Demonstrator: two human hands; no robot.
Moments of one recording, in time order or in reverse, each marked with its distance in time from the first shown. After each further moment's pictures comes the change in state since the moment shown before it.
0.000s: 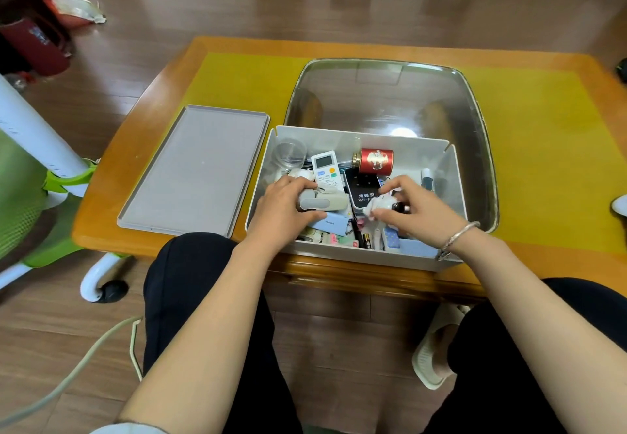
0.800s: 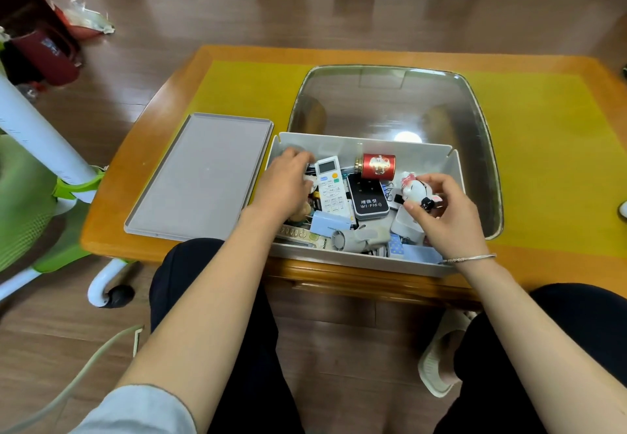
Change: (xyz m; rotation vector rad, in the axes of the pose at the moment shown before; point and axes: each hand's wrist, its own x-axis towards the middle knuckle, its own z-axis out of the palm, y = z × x) left_hand 0.048 0.011 -0.016 0.227 0.091 0.072; right_hand -0.015 0.021 0.003 0.149 0.533 -0.123
